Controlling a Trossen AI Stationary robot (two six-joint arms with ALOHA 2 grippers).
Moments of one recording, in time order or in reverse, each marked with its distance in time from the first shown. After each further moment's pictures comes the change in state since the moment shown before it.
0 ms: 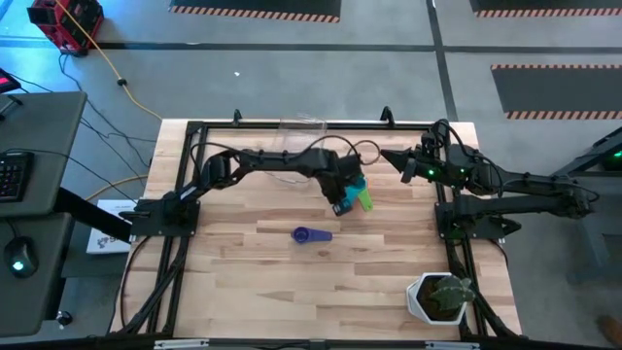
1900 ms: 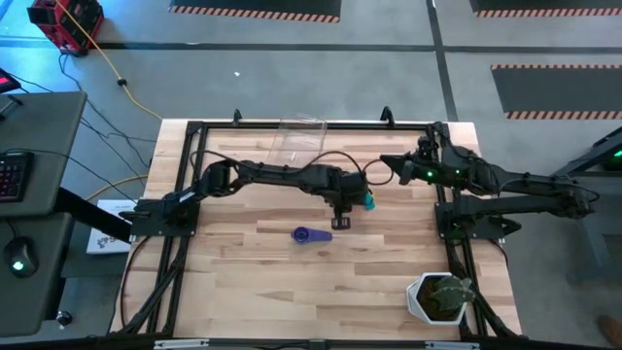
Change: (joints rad) left arm -0.105 -0.016 0.000 0.108 -0.158 0.345; right arm -0.001 0.002 0.000 -0.116 -0.009 0.070
